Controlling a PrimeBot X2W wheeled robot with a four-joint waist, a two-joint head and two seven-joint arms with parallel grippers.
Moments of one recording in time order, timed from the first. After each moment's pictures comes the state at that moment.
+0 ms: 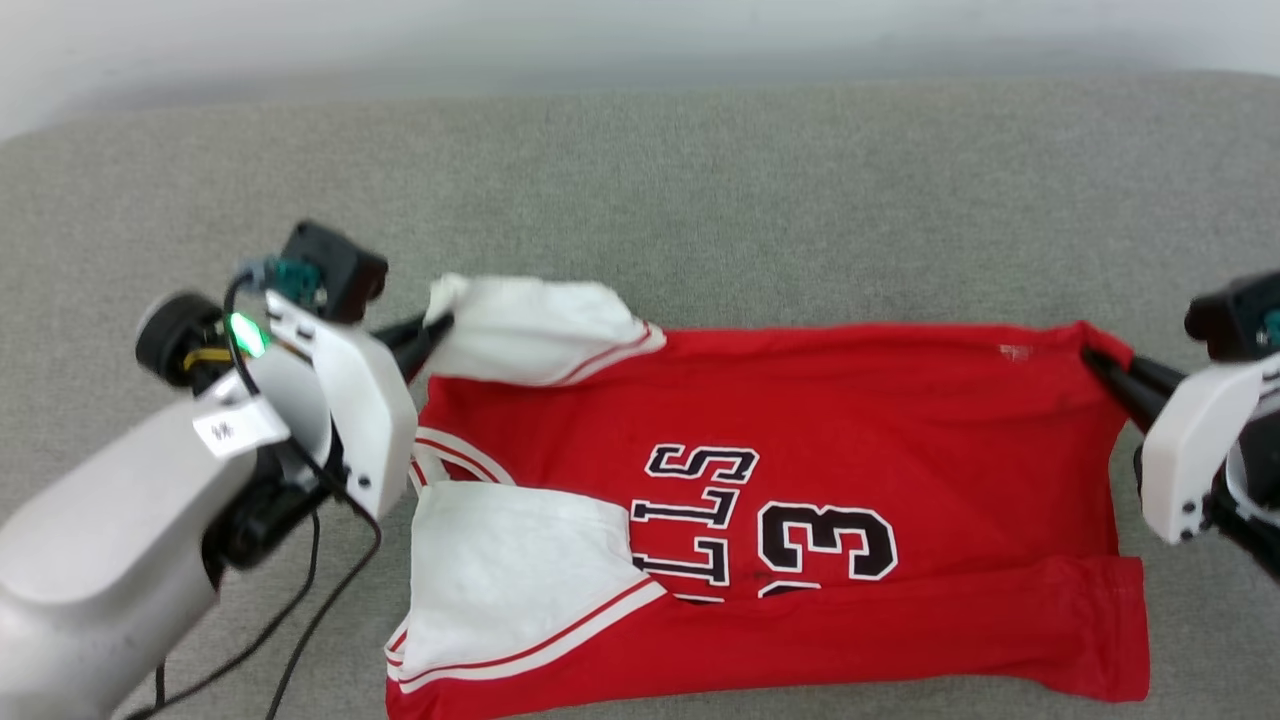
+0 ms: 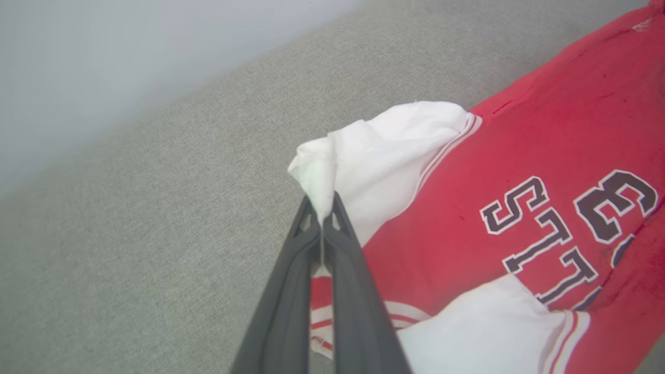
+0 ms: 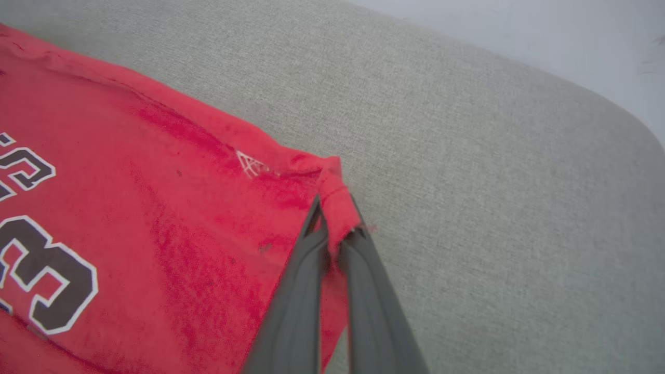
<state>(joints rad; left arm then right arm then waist) -0.86 0.77 -1.01 0.16 -0.95 0.03 0.22 -0.57 -0.68 0.55 0.37 0.68 0.13 0.22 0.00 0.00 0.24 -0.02</state>
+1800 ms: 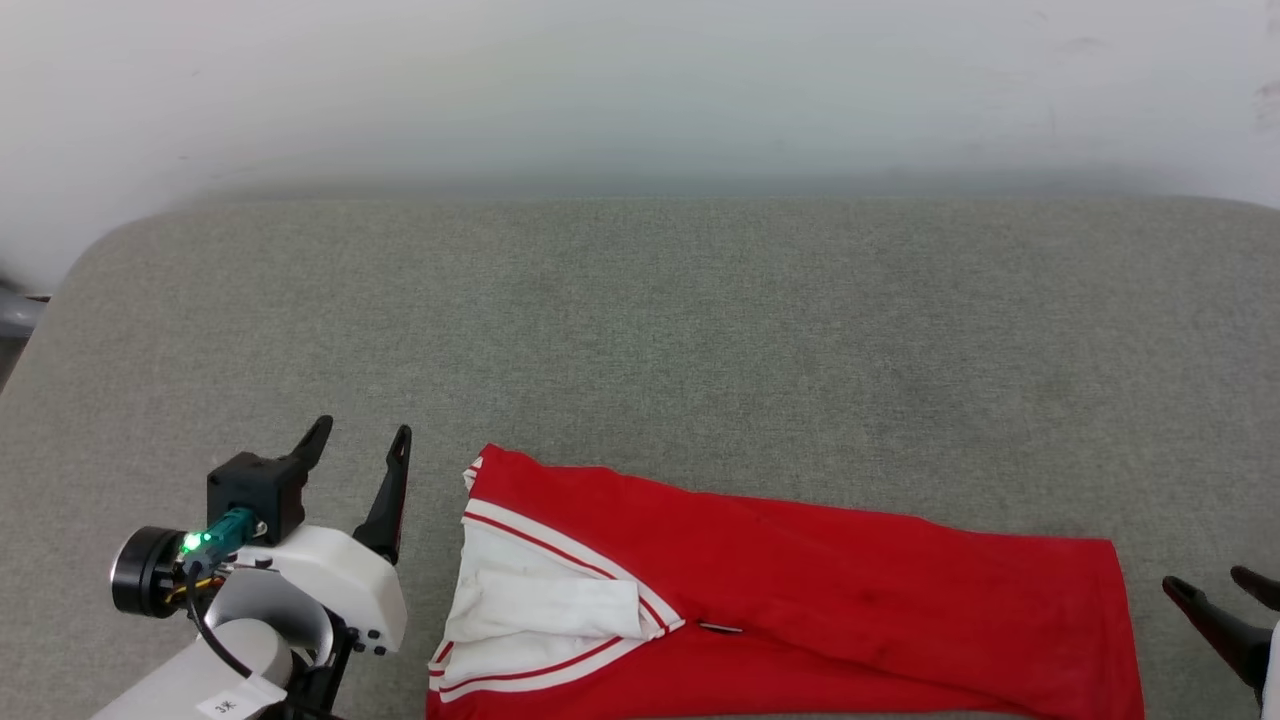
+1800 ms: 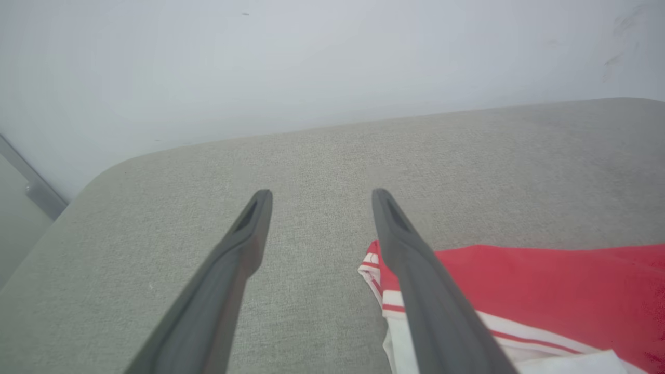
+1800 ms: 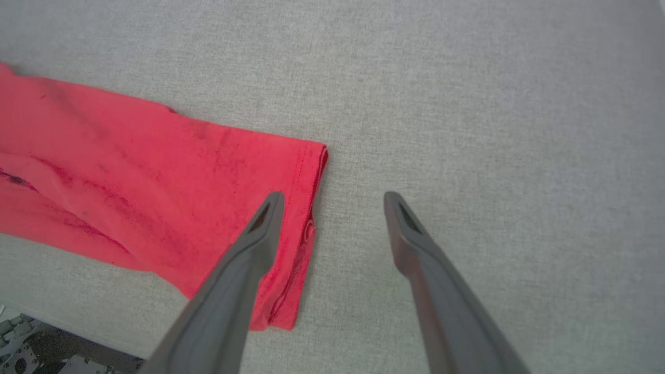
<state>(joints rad) -0.41 0.72 -0.87 0.12 -0.91 0.40 -0.26 0.02 -0.67 0.06 0.06 0.74 0.13 0.48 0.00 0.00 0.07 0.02</state>
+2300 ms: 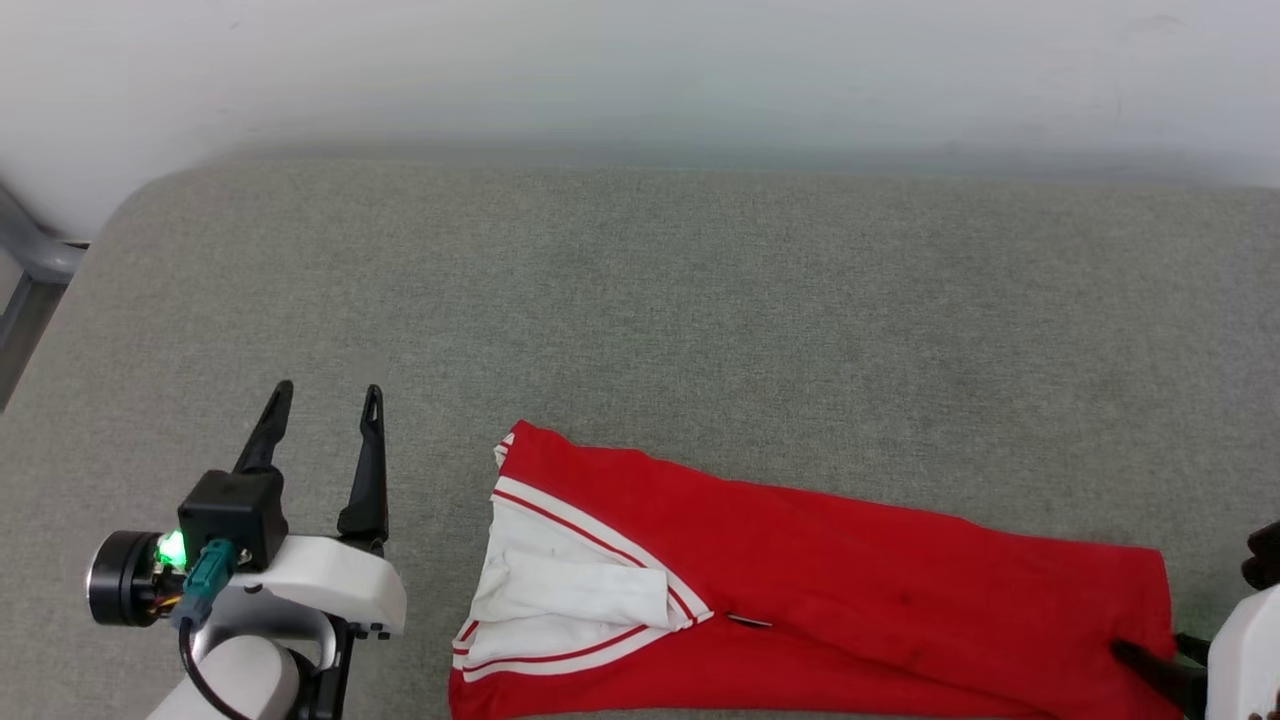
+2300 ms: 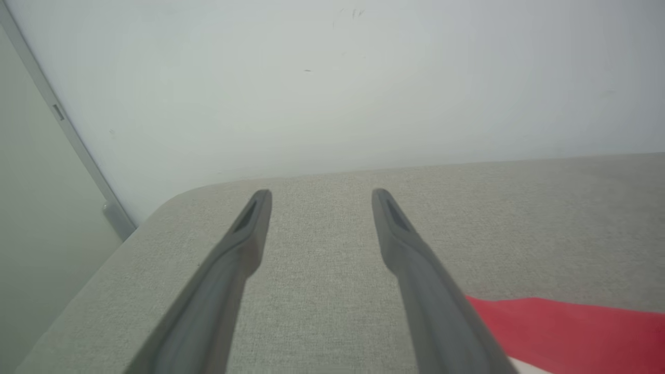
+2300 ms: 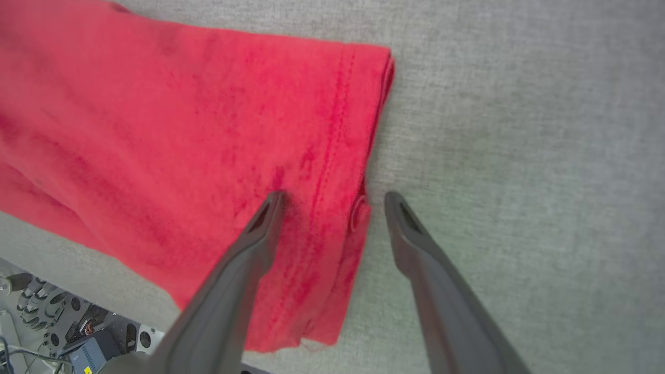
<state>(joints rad) -0.26 0.58 -0.55 0.04 -0.60 0.43 -0.26 -0.06 -0.65 0.20 0.25 0.83 0.13 0.59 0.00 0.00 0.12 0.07</state>
